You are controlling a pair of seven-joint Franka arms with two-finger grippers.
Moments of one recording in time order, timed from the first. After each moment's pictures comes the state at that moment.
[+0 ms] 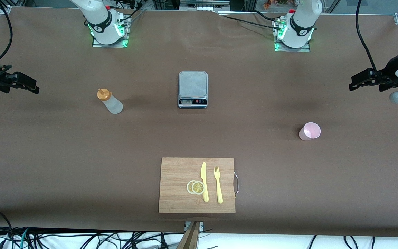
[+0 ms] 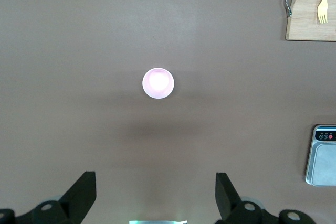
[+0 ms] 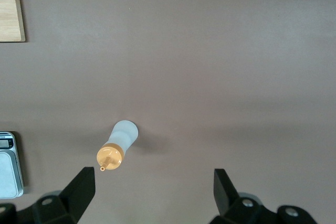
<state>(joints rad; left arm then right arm) 0.14 0.10 -0.16 -1.46 -0.03 1.44 -0.05 0.05 0.06 -0.08 -1.59 0.01 1.60 -0.02</state>
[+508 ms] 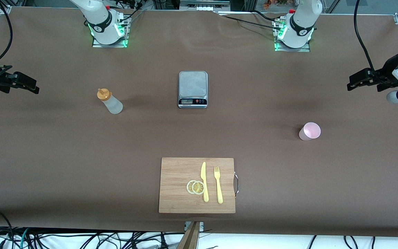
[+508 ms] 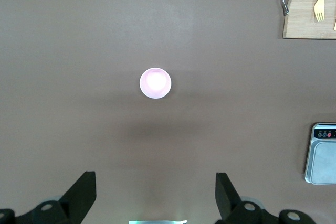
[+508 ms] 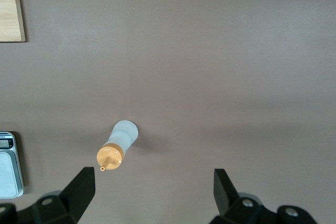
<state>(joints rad) 0.13 0.10 -0.16 -1.46 -0.03 1.44 -0.05 0.05 0.06 -0.08 -1.59 0.01 1.60 -0.02</state>
